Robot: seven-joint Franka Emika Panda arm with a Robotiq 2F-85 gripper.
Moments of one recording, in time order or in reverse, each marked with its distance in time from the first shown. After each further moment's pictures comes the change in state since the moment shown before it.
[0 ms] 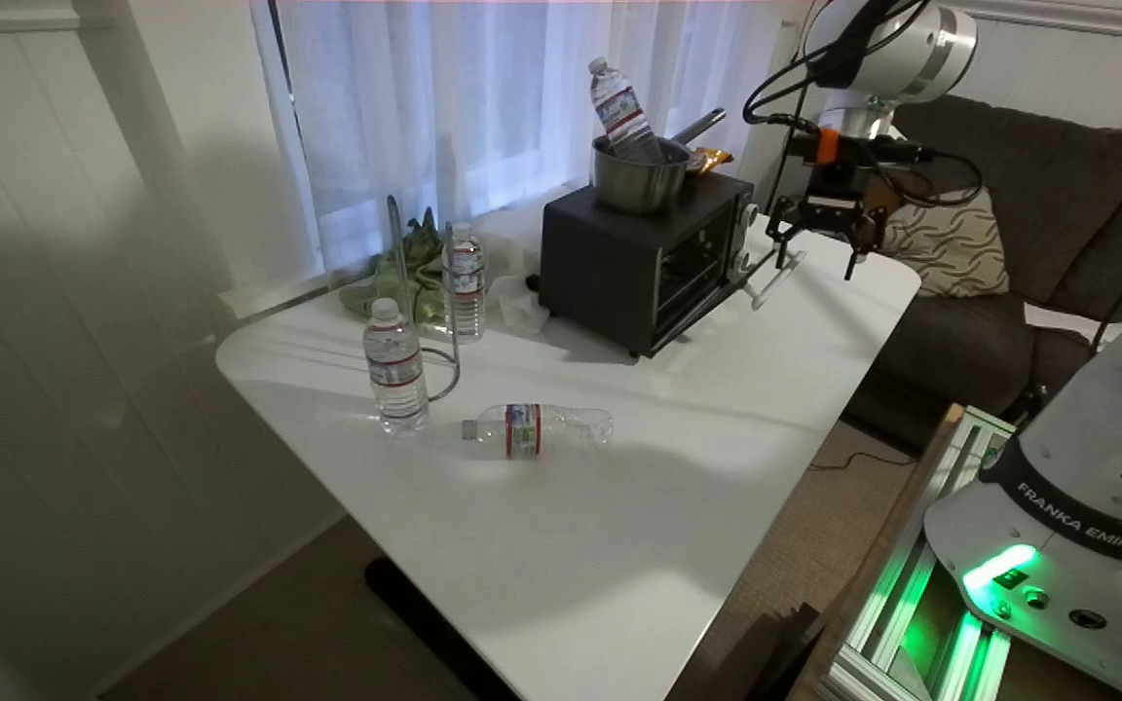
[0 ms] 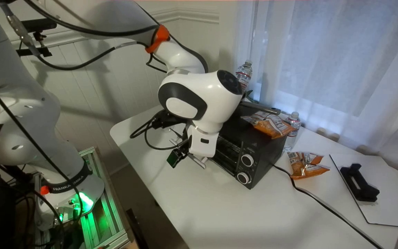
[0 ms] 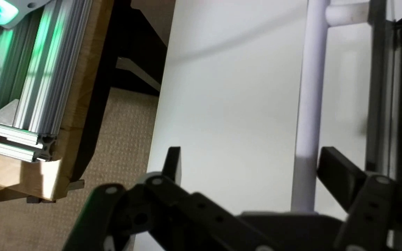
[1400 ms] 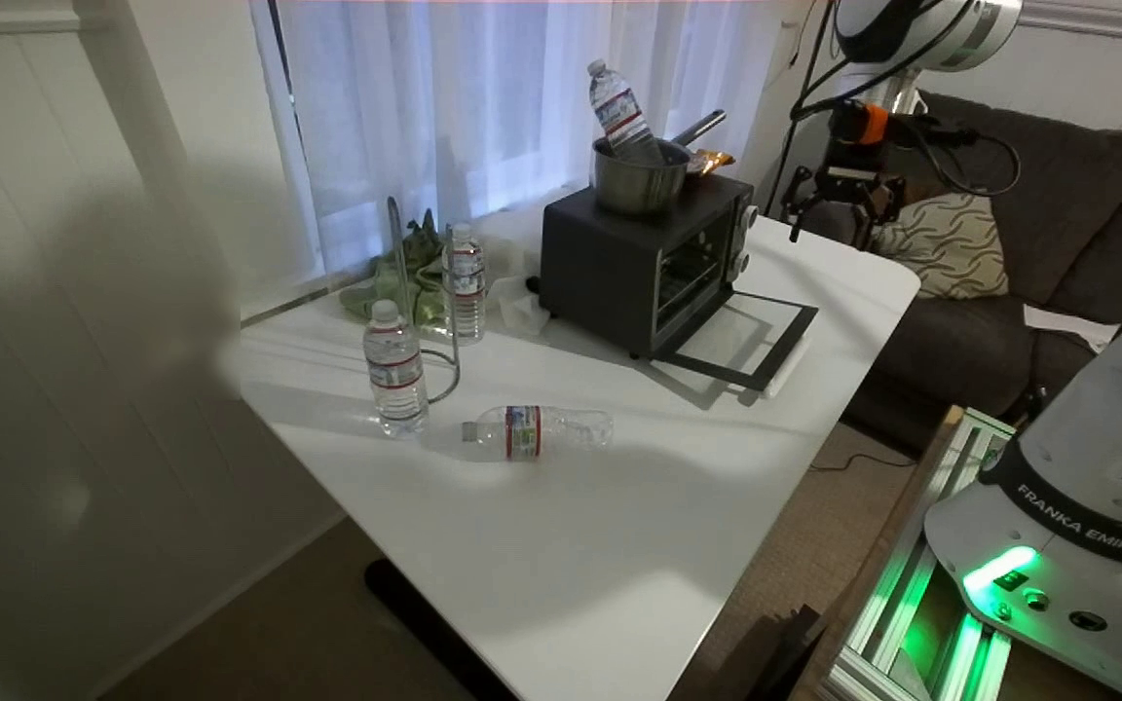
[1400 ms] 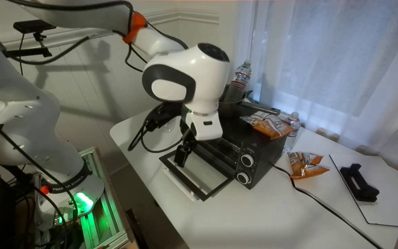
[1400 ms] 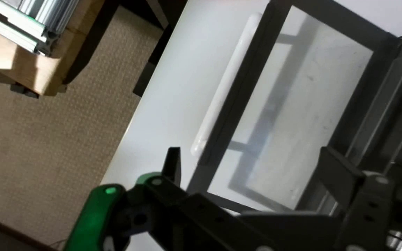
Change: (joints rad) arm 0.016 -0.174 0.000 -0.068 -0.169 0.105 -0.205
